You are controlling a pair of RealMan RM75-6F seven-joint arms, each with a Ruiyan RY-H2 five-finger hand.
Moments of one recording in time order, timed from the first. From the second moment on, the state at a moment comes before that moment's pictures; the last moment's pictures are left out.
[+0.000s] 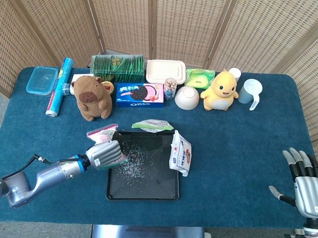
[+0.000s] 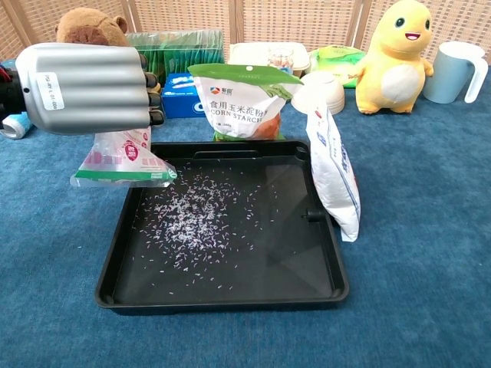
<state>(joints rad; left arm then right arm) -0.80 -1.24 -0.09 -1.56 1.87 0.83 1.08 0.02 -1.10 0.07 -1.66 -1.56 1.58 -0.10</state>
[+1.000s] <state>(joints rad) -0.82 -1.21 -0.12 -1.68 1.79 0.67 1.42 0.02 -1.09 0.07 -1.66 -1.56 1.58 -0.09</state>
